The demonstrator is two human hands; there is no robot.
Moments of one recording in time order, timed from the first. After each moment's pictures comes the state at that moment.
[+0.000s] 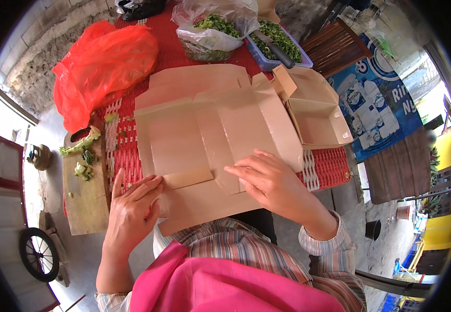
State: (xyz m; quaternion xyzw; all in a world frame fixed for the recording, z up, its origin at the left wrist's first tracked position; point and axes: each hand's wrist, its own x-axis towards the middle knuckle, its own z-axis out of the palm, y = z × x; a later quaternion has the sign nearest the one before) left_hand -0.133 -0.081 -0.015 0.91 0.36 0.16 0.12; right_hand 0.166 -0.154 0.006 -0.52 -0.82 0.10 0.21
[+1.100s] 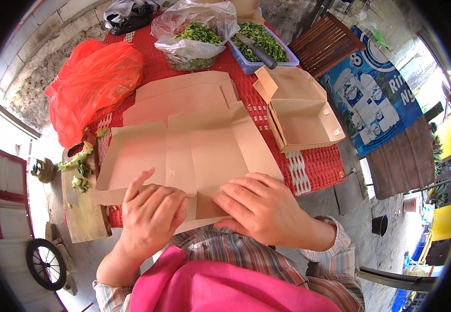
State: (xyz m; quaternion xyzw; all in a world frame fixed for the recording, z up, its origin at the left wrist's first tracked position) left_hand -0.058 -0.090 0.021 0.93 0.21 0.31 0.04; right_hand 0.160 -0.183 0.029 -0.48 -0.85 -0.06 0.20
